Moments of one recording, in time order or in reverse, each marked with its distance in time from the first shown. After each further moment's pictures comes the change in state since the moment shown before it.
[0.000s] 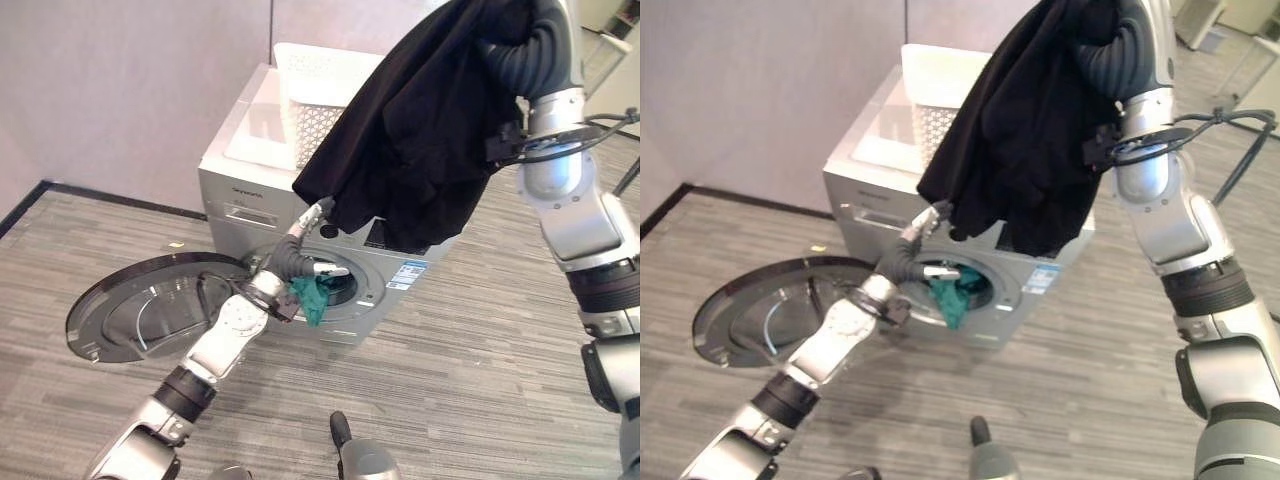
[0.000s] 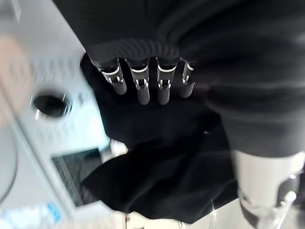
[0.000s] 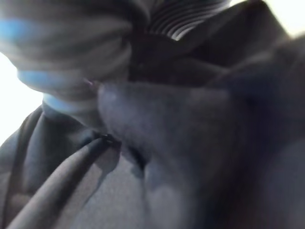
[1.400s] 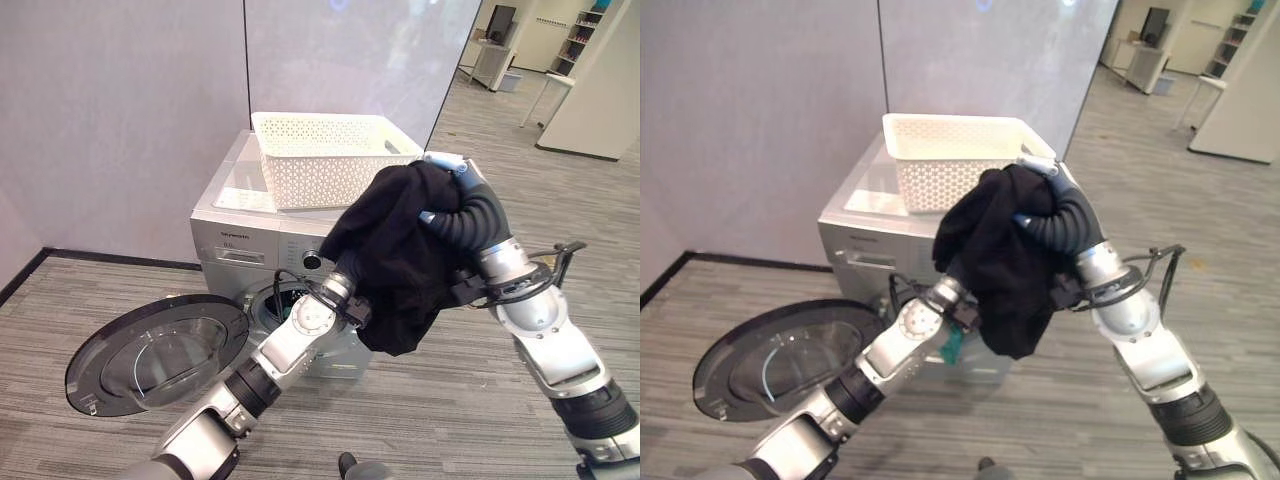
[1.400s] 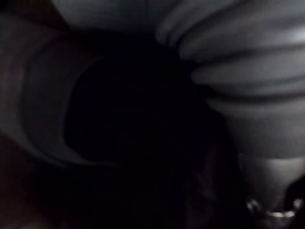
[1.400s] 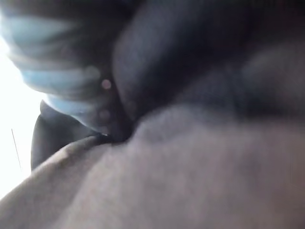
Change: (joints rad) left arm -0.126 -0.265 -0.134 0.026 -0.237 -0.001 0.062; right arm 0.604 0.079 -0.058 -0.470 0.306 -0.078 0.273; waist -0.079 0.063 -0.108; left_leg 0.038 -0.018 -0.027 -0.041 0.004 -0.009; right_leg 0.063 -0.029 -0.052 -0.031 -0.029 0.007
